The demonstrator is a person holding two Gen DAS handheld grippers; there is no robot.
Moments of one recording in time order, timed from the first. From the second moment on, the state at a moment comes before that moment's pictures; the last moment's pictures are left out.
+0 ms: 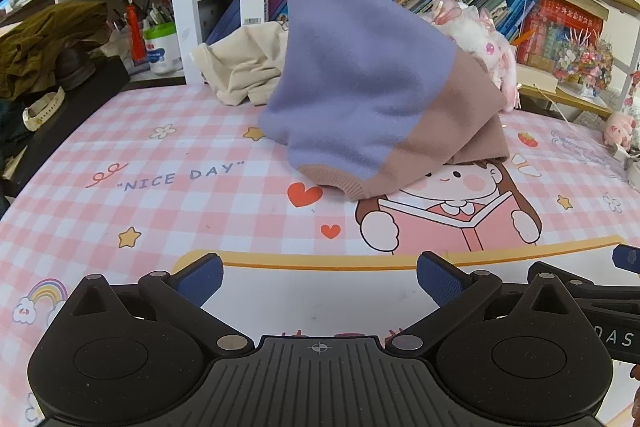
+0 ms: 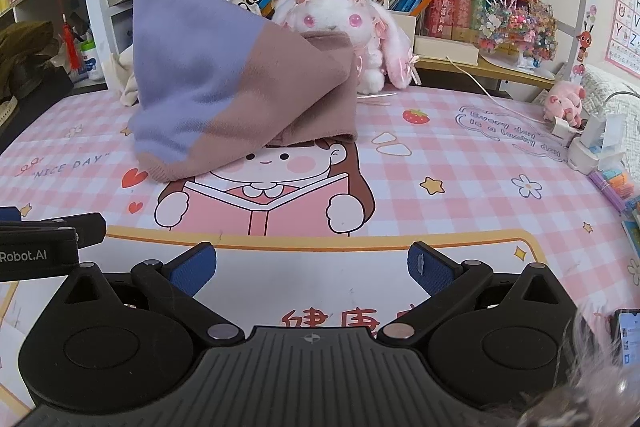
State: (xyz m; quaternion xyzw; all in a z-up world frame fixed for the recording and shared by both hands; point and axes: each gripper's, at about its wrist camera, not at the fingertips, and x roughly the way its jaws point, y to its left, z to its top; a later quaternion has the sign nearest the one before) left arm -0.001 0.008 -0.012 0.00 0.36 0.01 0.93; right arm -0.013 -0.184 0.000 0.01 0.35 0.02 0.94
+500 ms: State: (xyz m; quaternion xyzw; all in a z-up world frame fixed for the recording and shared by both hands) left arm 0.001 0.007 -0.008 0.00 0.37 0.01 0.93; right arm -0.013 -0.184 0.000 0.01 0.35 0.02 0.94
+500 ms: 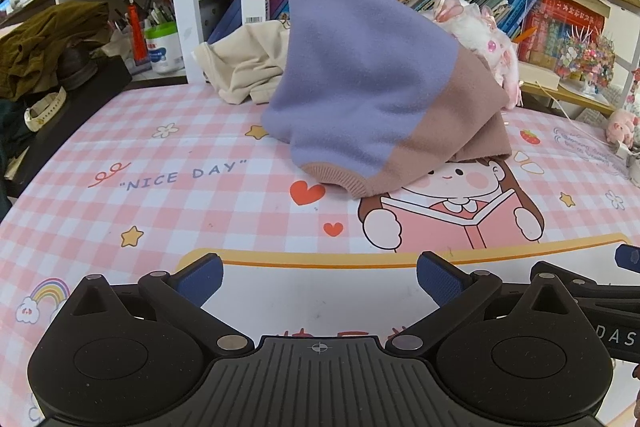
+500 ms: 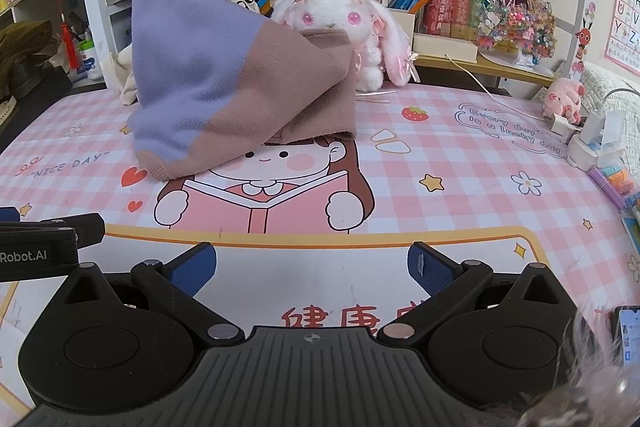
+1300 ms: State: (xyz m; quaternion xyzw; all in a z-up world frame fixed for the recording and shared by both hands) left arm -0.002 0.006 -0.007 -0.01 0.36 0.01 0.93; right arm -0.010 -0.180 -0.001 0.00 0.35 0.02 0.94
